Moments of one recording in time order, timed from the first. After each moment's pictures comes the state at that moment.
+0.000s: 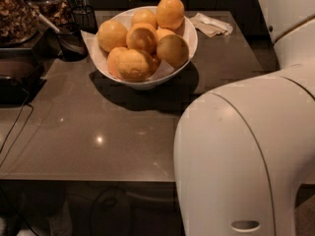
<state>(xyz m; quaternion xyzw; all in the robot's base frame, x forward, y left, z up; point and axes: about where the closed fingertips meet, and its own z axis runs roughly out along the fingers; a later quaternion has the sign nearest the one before) 0.661 0.045 1.070 -0.50 0.80 0.19 0.29</state>
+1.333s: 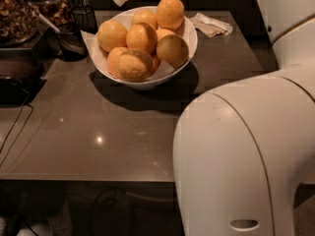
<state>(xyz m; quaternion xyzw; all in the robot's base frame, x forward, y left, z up) 0.661 0.045 1.070 -0.50 0.80 0.19 0.29</state>
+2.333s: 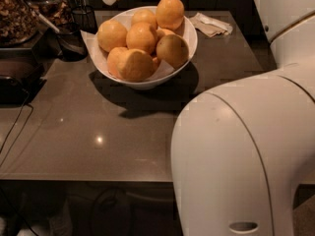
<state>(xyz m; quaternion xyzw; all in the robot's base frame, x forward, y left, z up) 0.664 0.048 1.069 -0.50 0.80 0.18 0.29</state>
